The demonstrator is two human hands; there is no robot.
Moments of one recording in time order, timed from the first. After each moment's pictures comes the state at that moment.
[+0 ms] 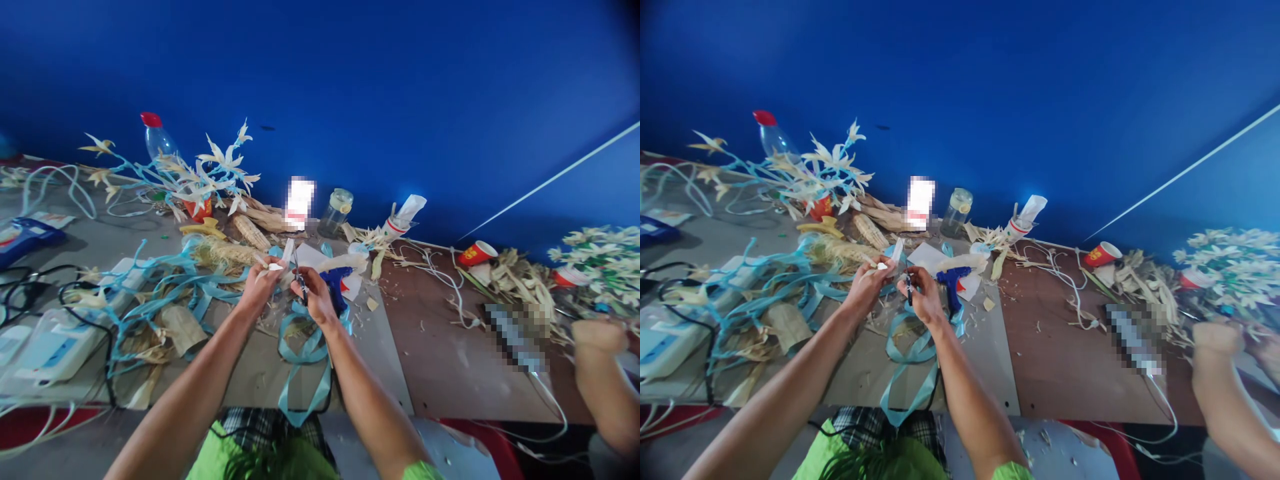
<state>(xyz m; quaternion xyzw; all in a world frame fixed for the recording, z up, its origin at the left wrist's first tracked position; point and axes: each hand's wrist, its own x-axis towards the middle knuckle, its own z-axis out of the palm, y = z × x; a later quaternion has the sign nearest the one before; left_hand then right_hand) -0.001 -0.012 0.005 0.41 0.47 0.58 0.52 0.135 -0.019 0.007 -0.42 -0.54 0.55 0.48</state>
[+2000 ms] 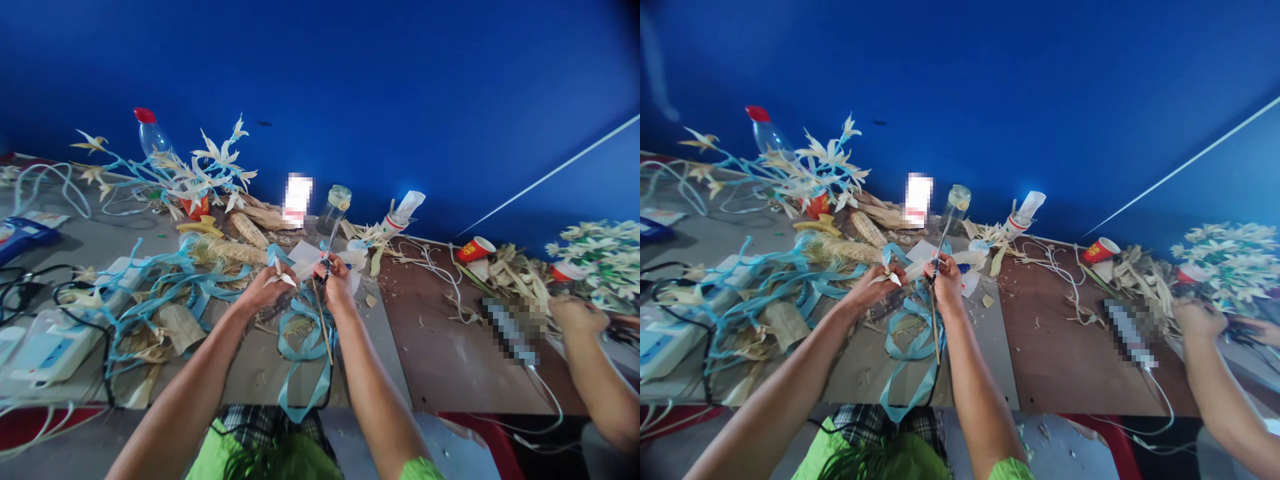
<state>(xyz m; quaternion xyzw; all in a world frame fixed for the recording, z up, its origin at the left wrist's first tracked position) -0.006 -0.013 0.010 0.59 0.47 0.42 0.51 0.159 0.006 0.007 -0.43 -0.36 0.57 0.60</state>
